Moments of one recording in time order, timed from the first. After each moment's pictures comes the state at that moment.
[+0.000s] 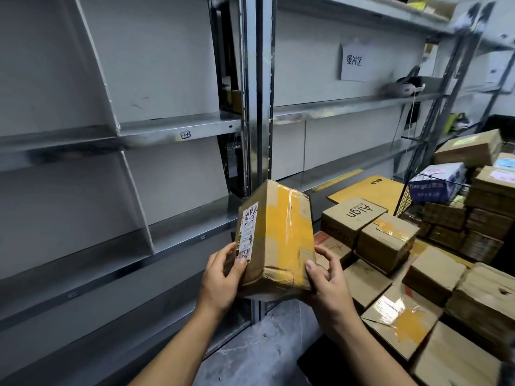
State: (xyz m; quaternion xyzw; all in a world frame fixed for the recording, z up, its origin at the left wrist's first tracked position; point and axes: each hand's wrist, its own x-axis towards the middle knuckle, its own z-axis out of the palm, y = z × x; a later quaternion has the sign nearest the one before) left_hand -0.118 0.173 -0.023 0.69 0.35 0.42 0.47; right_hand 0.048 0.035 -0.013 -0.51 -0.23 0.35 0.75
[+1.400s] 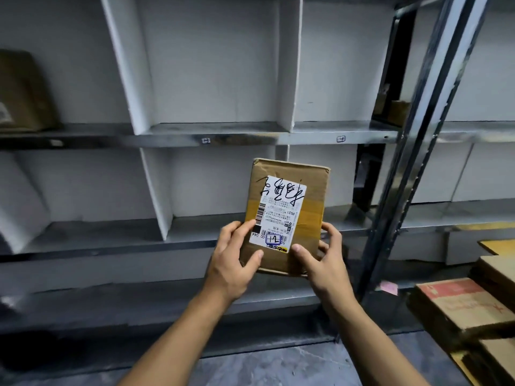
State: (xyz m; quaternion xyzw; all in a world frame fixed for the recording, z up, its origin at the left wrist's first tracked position) left_hand -0.364 0.155 0.034 0.73 0.48 0.47 0.13; right_hand -0.162 0.137 0.031 -0.52 -0.51 0.35 0.59
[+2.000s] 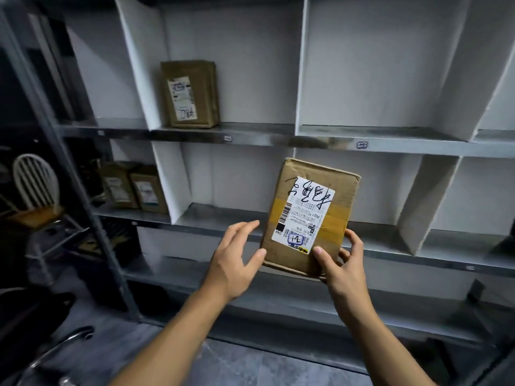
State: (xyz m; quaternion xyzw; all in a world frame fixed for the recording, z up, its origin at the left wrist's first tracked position) left_hand -0.683 0.105 0.043 0.67 0.58 0.45 0.05; right_hand -0.459 0.152 0.017 -0.42 -0.52 0.46 0.58
